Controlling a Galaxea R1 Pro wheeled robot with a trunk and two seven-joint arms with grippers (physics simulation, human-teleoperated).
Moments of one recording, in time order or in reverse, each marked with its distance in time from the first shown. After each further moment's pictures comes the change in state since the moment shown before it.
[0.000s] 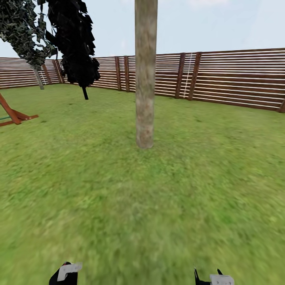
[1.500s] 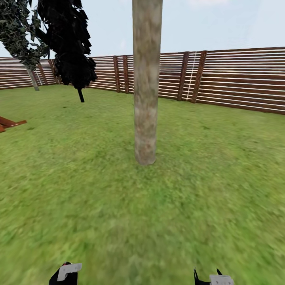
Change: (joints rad) left arm 0.000 0.000 0.000 0.000 0.000 0.000 0.000; right arm 0.000 0.003 0.002 0.000 0.000 0.000 0.002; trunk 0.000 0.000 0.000
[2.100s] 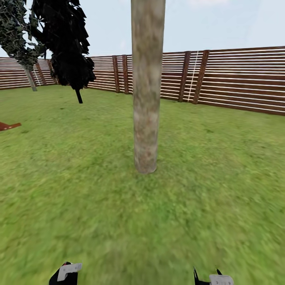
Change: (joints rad) left arm 0.000 0.000 0.000 0.000 0.000 0.000 0.000; right arm 0.000 0.000 0.000 0.001 0.000 0.000 0.000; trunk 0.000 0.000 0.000
